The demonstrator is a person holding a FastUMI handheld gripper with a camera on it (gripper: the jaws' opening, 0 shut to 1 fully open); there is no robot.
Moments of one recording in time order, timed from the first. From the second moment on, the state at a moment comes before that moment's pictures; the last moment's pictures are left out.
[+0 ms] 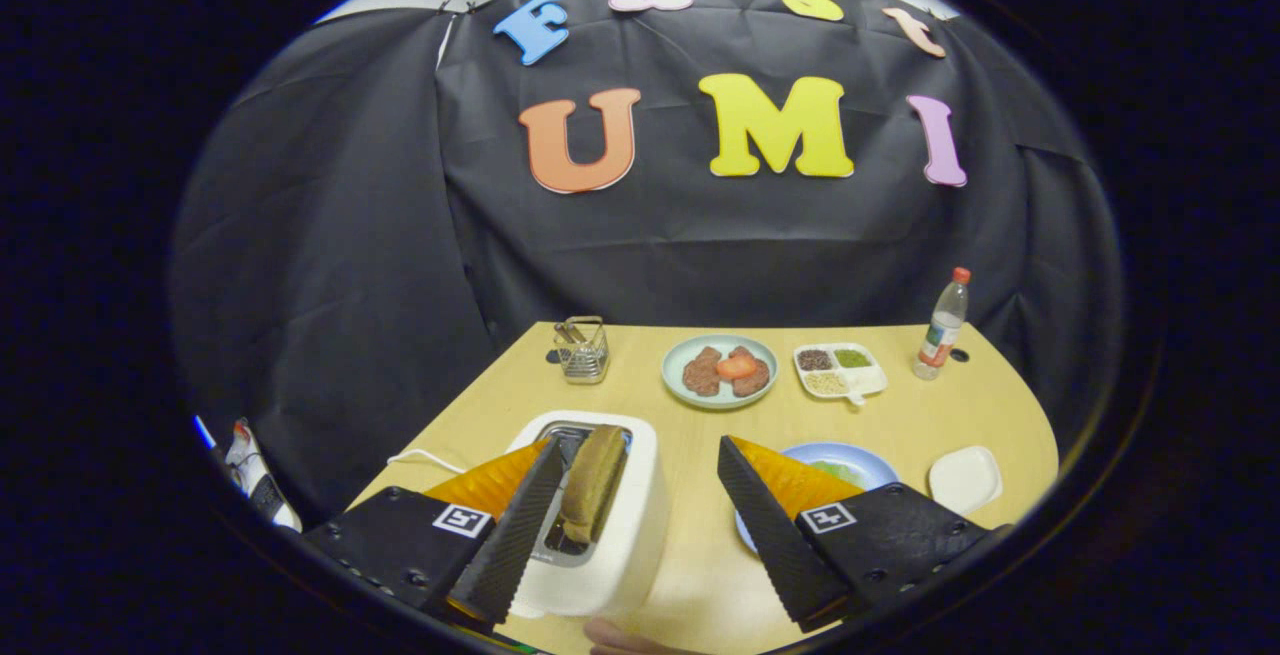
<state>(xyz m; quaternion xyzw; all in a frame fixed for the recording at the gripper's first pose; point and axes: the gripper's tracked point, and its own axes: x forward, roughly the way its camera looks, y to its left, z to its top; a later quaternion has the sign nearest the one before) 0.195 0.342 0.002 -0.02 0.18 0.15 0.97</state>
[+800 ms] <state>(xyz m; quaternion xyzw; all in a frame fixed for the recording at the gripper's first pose) 0.214 0.371 -0.042 -0.06 0.26 0.13 0.96</state>
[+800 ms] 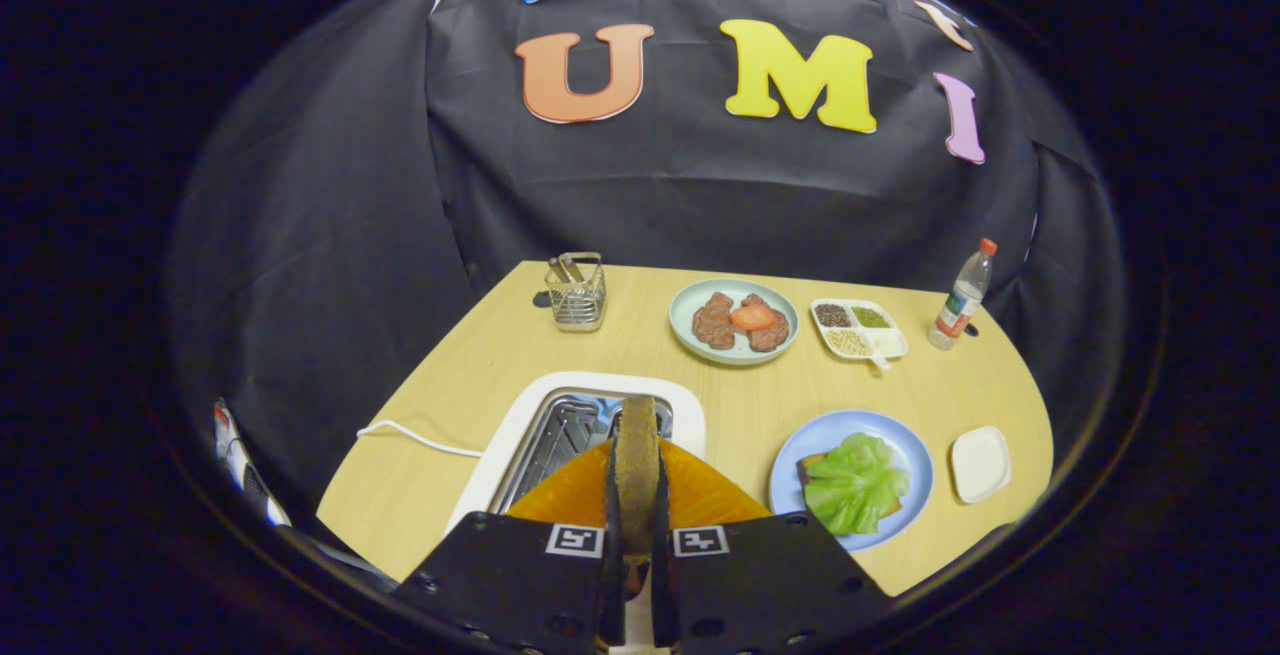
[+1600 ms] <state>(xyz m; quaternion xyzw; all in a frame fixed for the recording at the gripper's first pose) 0.193 0.311 0.099 -0.03 0.14 0.11 0.98</state>
